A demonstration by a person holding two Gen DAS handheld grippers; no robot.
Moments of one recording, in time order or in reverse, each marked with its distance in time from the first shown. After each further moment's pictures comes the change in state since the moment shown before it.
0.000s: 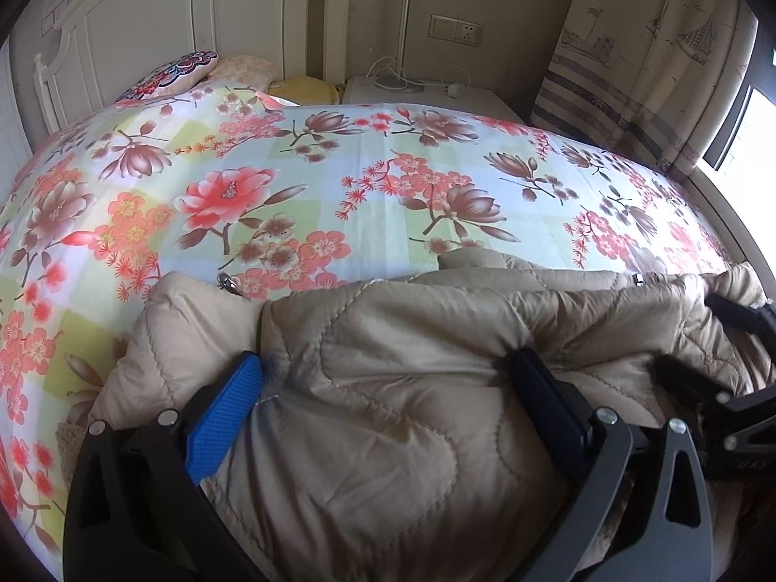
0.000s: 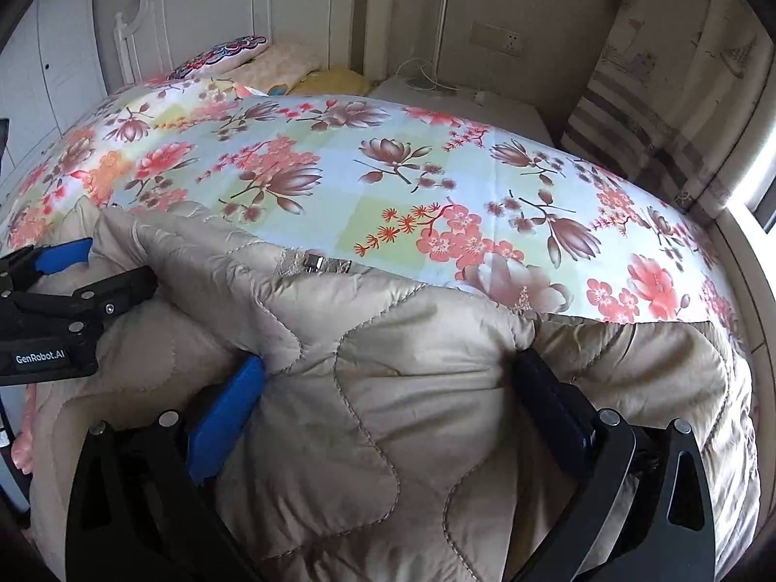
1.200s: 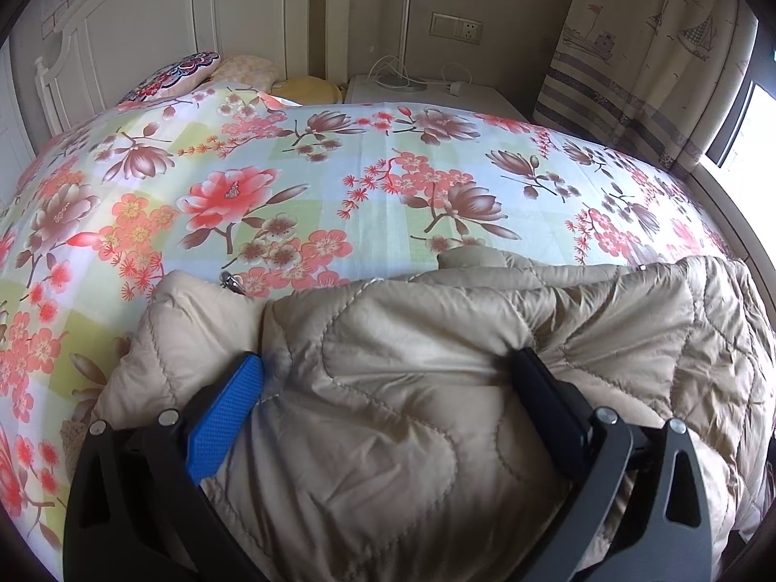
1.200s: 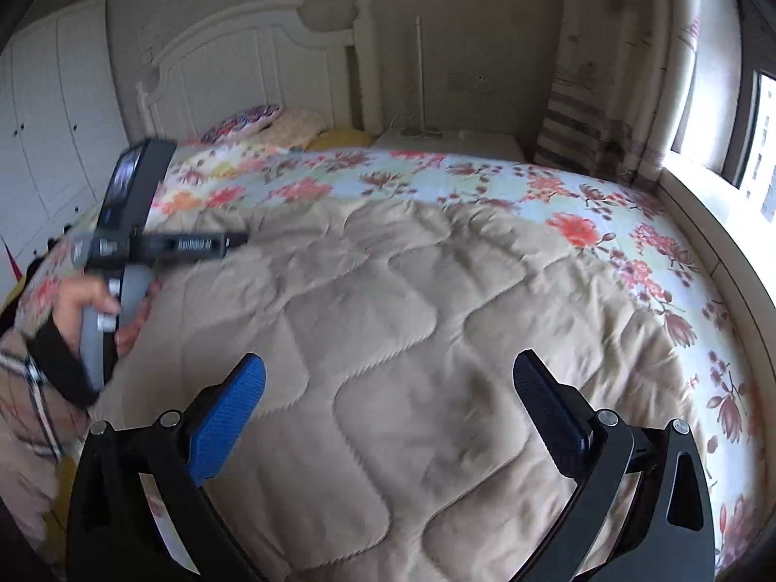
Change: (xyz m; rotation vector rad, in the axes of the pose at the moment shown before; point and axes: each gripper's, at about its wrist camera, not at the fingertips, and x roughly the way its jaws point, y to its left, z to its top) left arm -0.001 -0.002 -0.001 0.006 0.004 0.020; right arm -0.105 0.000 -0.119 0.053 -0.125 0.025
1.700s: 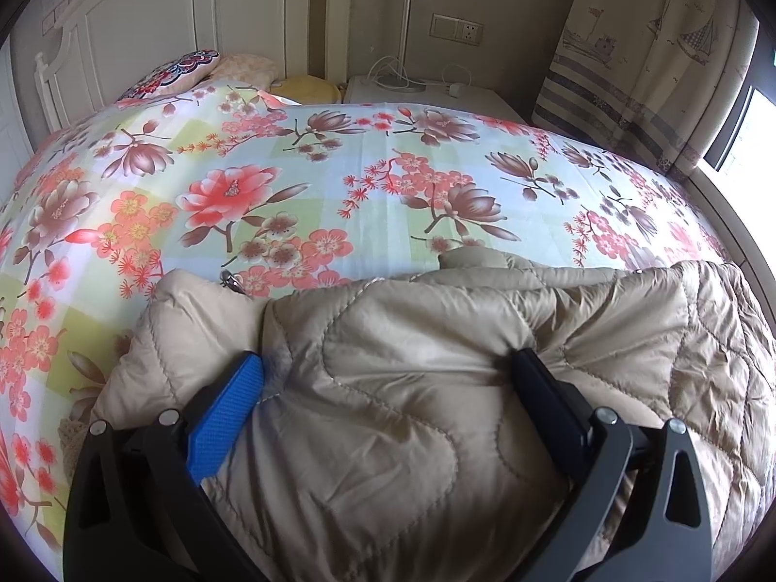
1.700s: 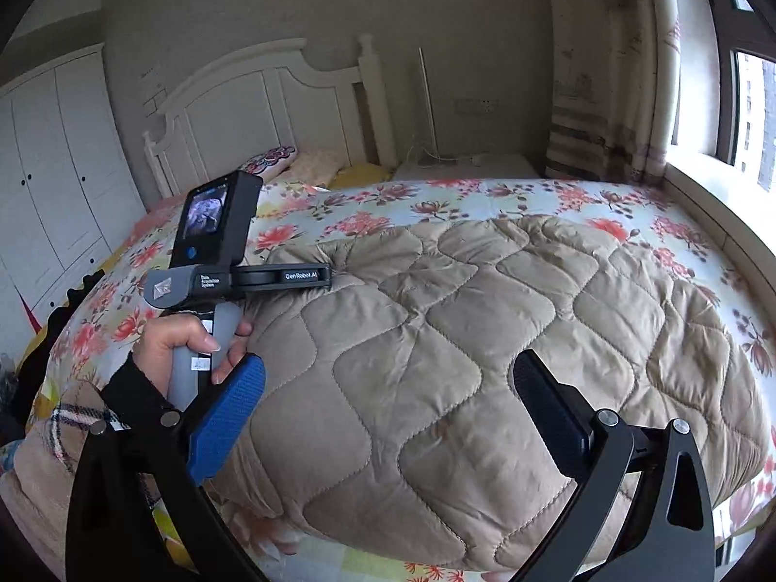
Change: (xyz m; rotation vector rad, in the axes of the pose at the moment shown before) left arm 0.000 0.002 0.000 -0.010 -0.002 -0.013; right arm -0.046 0.056 0.003 0.152 -0.137 0.097
